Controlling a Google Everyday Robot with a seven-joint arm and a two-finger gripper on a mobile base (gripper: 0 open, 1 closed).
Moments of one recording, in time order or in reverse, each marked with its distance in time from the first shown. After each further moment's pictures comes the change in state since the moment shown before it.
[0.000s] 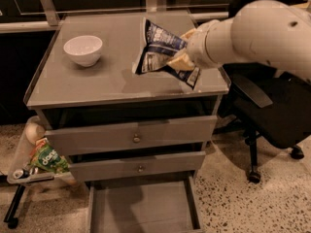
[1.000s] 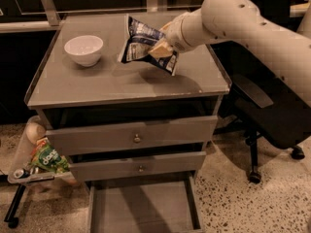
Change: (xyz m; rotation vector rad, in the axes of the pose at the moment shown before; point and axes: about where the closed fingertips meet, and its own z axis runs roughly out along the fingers) arm -0.022 -0.033 0.115 -0.143 -0.087 0.010
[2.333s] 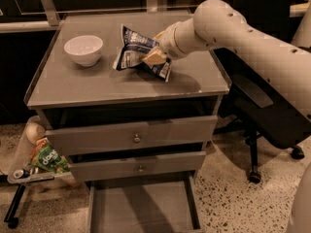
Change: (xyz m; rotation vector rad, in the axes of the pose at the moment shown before) arm 0.004 0.021 0.036 -0.075 -0.022 0.018
